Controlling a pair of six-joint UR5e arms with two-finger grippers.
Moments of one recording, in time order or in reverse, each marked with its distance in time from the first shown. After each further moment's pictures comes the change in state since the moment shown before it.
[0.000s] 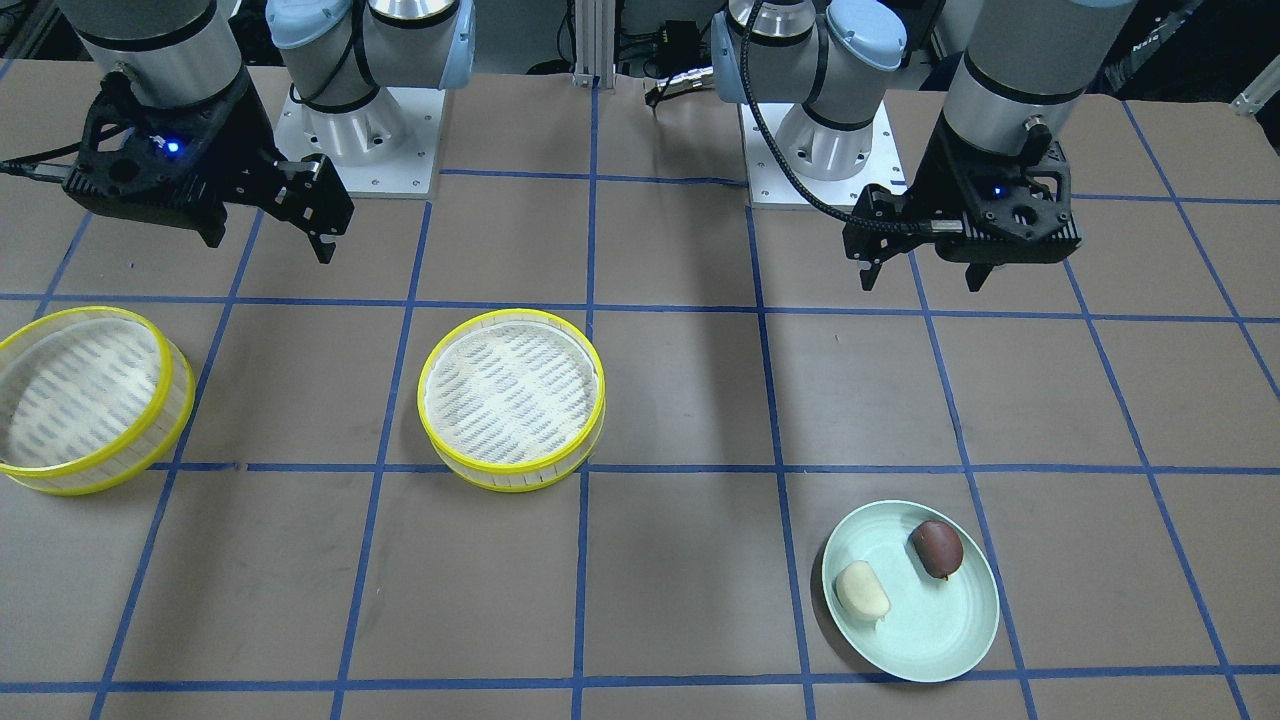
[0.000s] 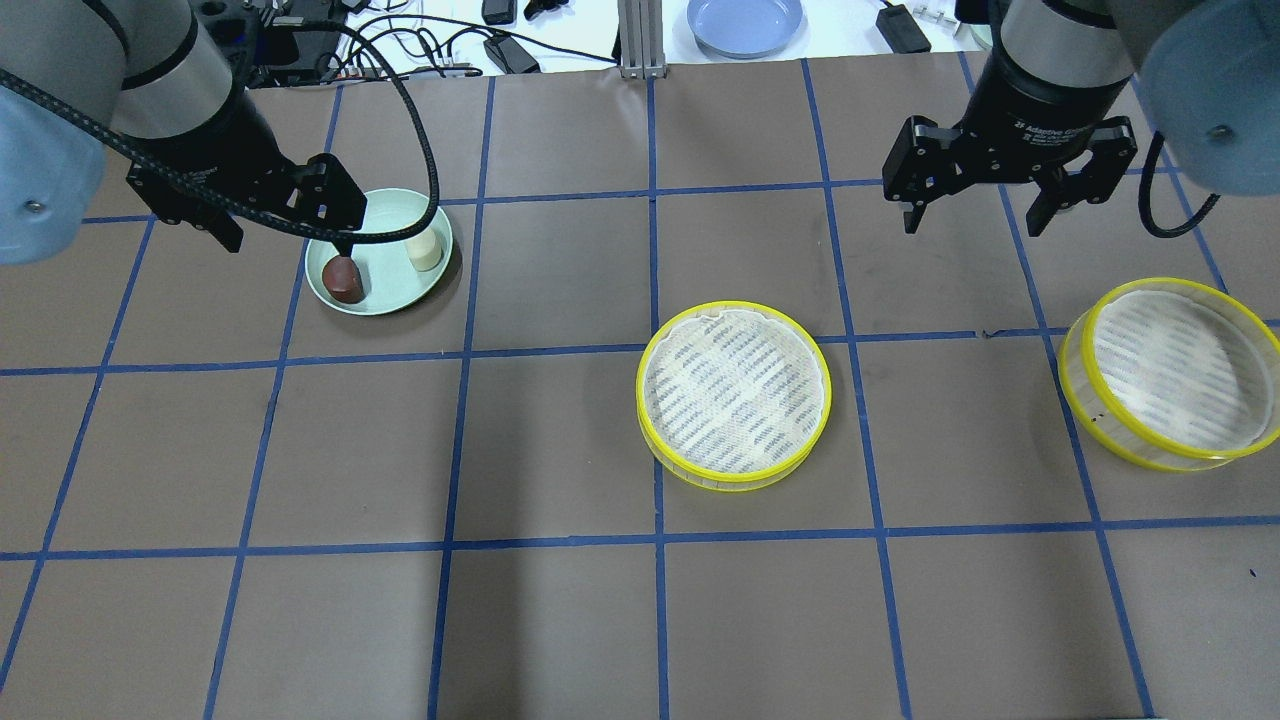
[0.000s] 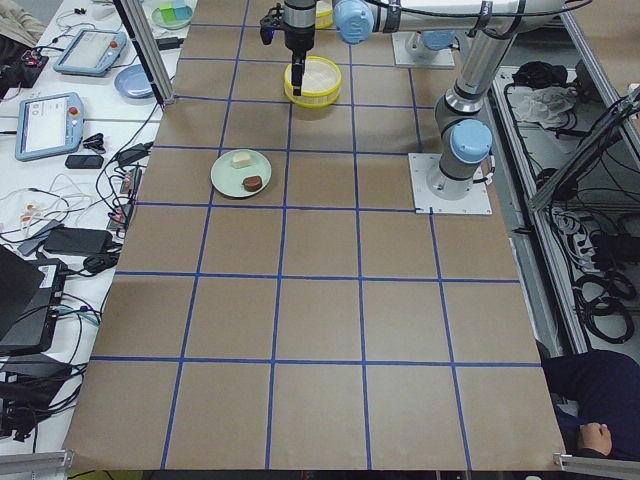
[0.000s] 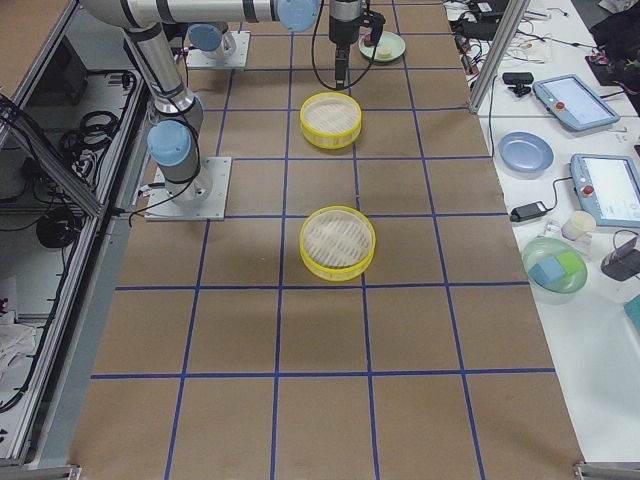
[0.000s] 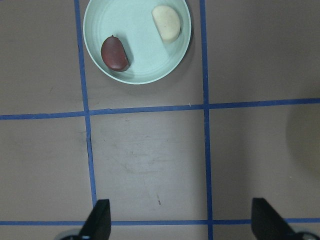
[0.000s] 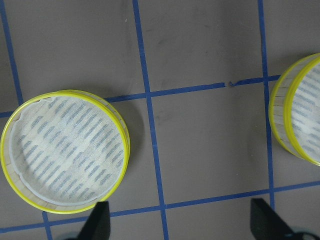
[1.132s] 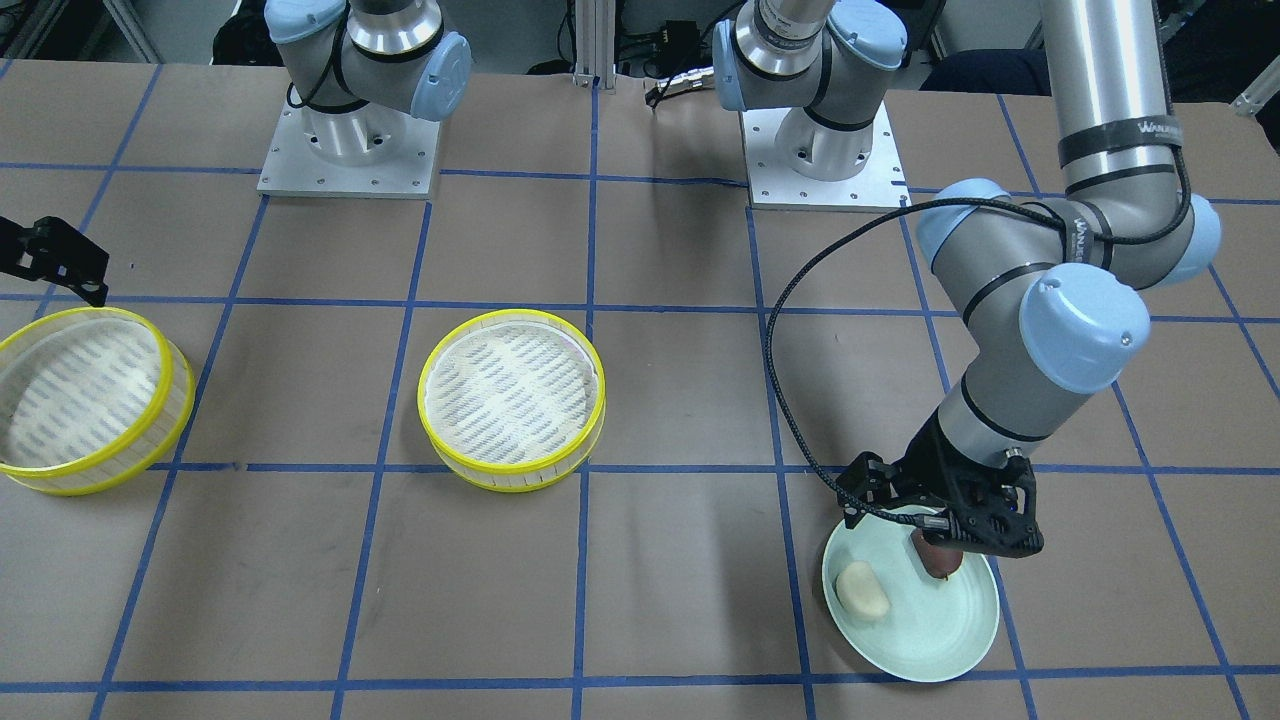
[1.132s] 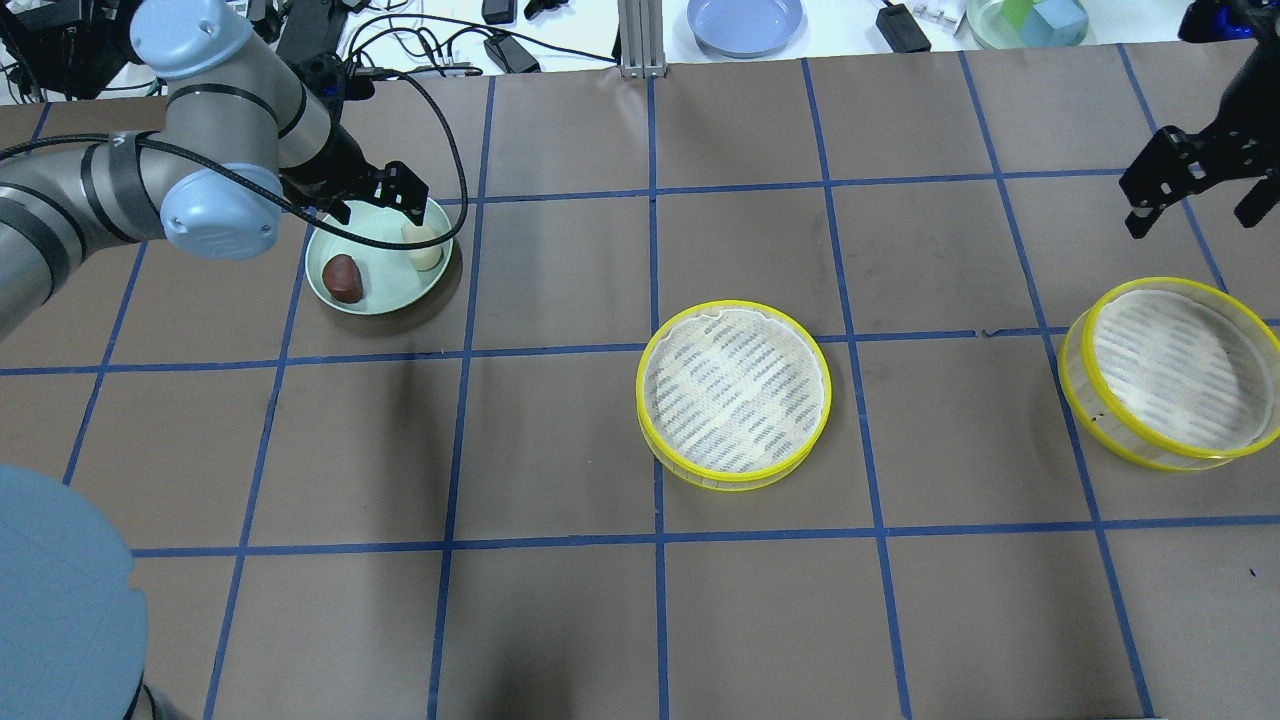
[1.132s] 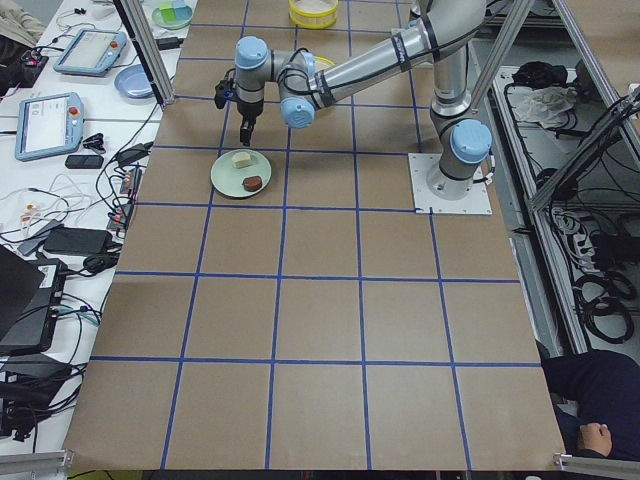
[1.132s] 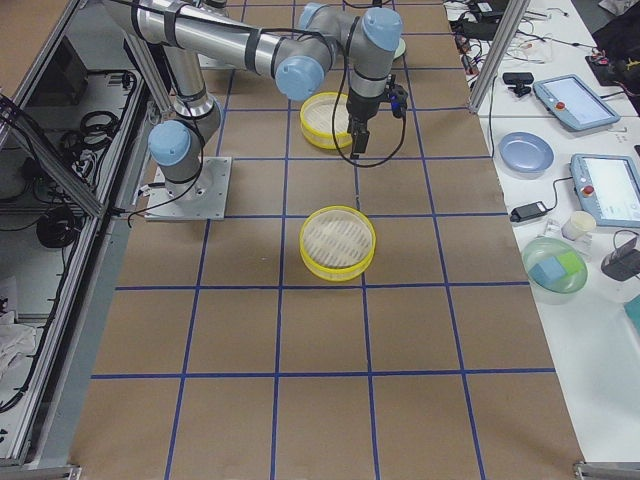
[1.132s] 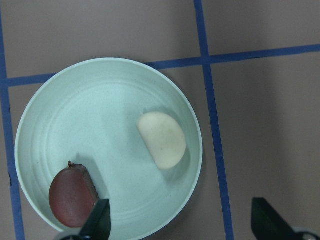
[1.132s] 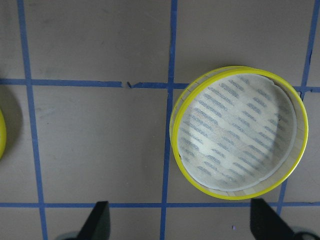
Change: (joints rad) left arm 0.068 -0.428 -0.035 0.576 -0.180 0.118; right arm -0.385 0.108 -0.006 -0.011 -0.047 -0.541
